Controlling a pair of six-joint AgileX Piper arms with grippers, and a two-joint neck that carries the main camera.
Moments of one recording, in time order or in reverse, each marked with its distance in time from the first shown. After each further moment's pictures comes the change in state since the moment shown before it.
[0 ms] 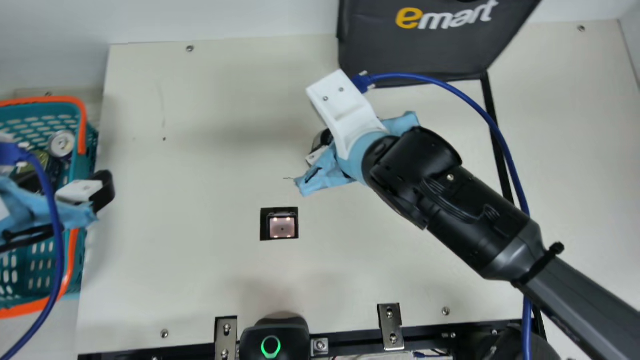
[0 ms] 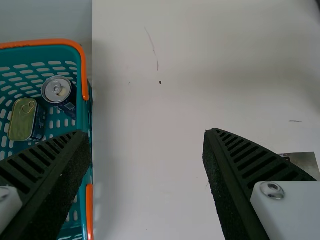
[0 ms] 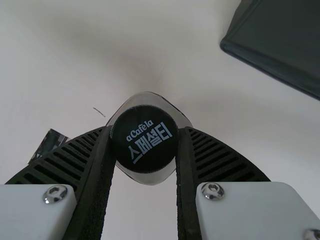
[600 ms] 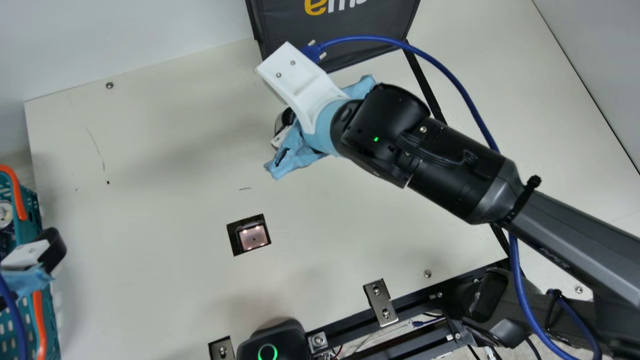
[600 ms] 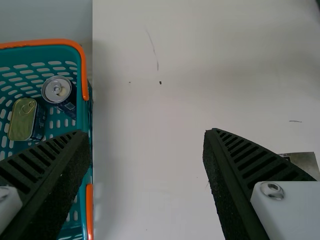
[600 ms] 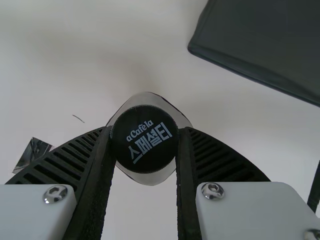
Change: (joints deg) left arm 0.0 0.0 0.0 0.0 0.0 0.0; right arm -4.6 -3.6 0.0 -0.3 1.9 -1.1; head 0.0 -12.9
